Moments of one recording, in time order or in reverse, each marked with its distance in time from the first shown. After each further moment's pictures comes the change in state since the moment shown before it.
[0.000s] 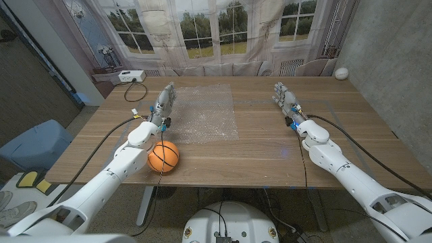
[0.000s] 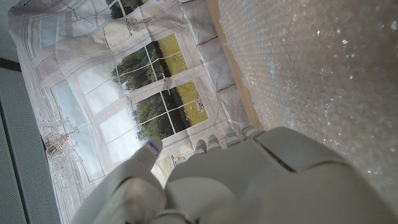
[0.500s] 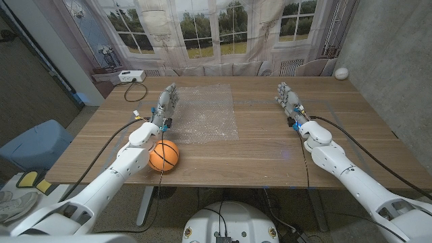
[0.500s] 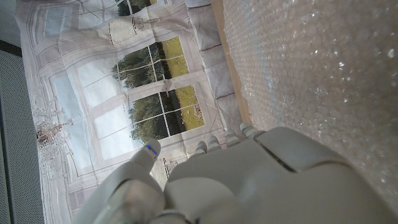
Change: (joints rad) left arm -0.035 -0.042 -0.007 0.112 -0.133 -0.039 -0.159; left_hand -0.067 -0.022 0.001 0.094 0.030 0.005 0.049 -0.028 0.000 0.000 0.000 -0.038 0.000 0.000 0.000 -0.019 0.003 -0.008 -0.022 -0.025 0.003; right arm -0.047 -0.022 0.017 -0.094 0.009 -0.032 -0.058; right_hand 0.000 0.000 -0.004 0.004 0.000 0.000 0.000 0.000 -0.004 0.000 0.000 0.000 0.000 0.000 0.000 0.000 0.000 0.000 0.000 0.000 0.000
